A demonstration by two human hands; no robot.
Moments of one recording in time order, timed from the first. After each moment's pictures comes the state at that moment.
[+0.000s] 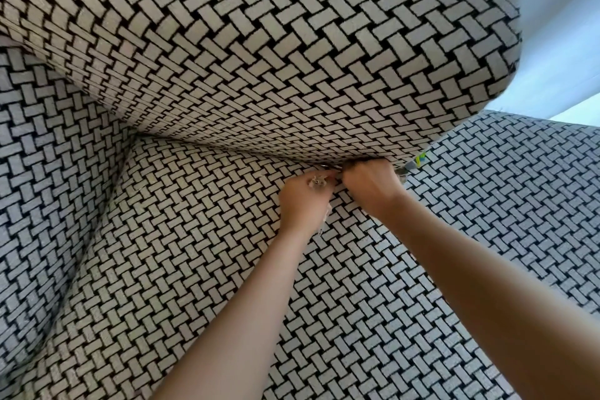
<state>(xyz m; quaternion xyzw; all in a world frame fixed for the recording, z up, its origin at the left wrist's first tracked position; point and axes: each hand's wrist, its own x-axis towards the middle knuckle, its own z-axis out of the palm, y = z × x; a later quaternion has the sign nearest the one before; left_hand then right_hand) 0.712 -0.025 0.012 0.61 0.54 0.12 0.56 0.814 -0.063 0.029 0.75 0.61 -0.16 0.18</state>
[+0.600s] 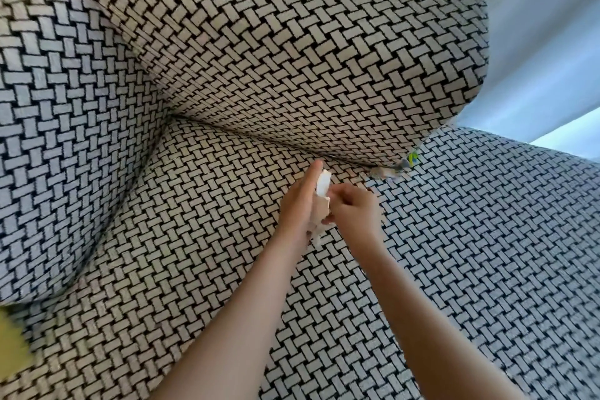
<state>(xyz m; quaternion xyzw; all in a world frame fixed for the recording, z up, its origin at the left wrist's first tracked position) 0.658 -0.064 0.054 0.33 0.50 0.16 0.78 0.725 -0.115 0.053 0.79 0.24 -0.36 -0.44</state>
